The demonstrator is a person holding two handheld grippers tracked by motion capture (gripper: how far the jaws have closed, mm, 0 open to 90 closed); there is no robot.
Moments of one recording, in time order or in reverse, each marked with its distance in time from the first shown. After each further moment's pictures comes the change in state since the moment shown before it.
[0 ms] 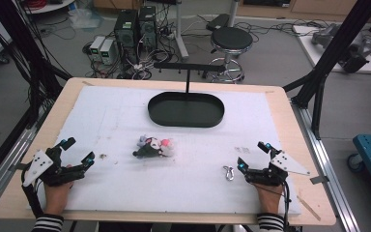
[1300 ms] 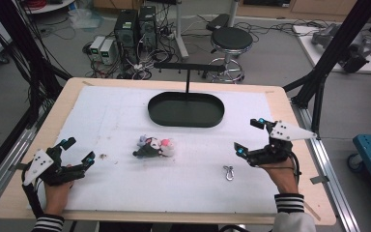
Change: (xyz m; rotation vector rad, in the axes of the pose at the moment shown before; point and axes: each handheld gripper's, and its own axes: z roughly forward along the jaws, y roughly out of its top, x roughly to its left) left arm 0.001 0.000 0.001 0.012 0.002 -0.003; right arm 0.003 0.109 0.021 0.124 0.260 -0.126
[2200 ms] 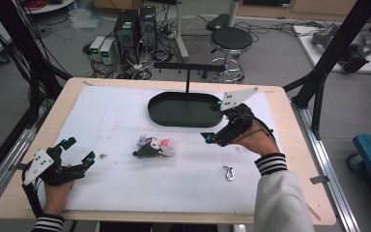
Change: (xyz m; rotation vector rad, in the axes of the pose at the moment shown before) left arm 0.000 0.000 0.000 0.006 -0.002 0.000; right arm 0.007 0.079 0.100 0.337 0.290 -0.185
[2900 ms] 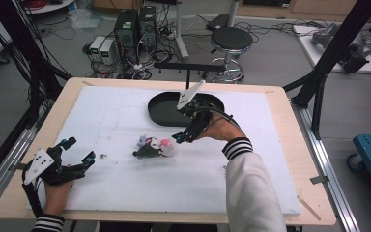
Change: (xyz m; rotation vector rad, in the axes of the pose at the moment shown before) left arm 0.000 0.000 0.001 0.004 0.001 -0.003; right arm -0.004 0.041 0.091 0.208 0.150 -0.085
